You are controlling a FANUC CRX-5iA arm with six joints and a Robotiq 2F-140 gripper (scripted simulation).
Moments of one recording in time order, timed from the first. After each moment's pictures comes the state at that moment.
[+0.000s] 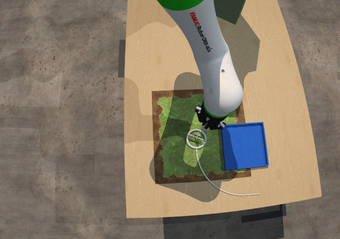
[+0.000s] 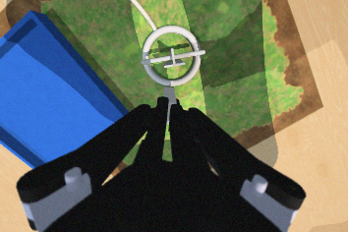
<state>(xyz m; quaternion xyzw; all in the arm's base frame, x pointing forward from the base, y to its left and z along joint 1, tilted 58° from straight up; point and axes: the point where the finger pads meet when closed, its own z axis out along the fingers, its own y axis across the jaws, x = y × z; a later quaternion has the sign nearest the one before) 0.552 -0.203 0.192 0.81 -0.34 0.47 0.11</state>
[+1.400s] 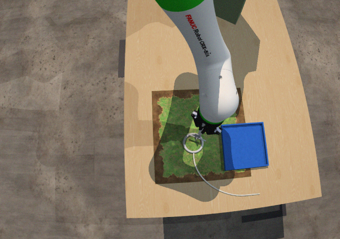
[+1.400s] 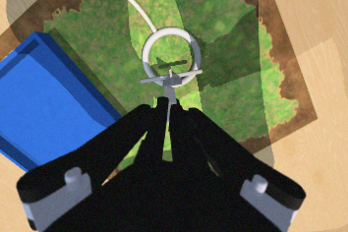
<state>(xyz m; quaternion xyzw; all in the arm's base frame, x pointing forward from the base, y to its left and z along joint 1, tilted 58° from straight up) 0.560 -0.213 0.211 0.81 -0.34 0.47 0.11</state>
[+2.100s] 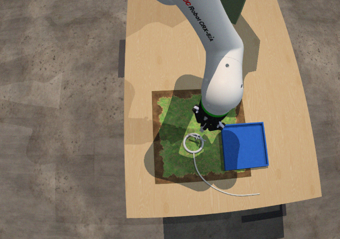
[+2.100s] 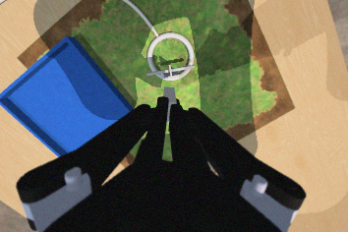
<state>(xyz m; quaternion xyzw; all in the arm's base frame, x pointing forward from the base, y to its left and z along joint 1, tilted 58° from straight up) 0.524 -0.187 0.238 0.80 -0.33 0.48 0.11</state>
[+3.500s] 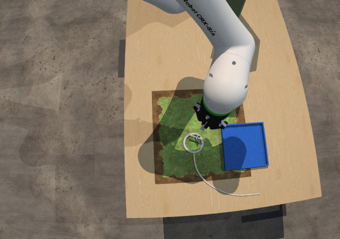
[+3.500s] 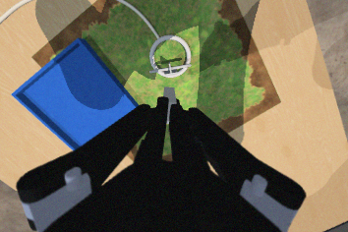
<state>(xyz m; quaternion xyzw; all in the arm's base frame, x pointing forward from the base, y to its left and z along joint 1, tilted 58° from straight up) 0.502 -0.171 0.256 0.81 -0.34 0.47 0.11</state>
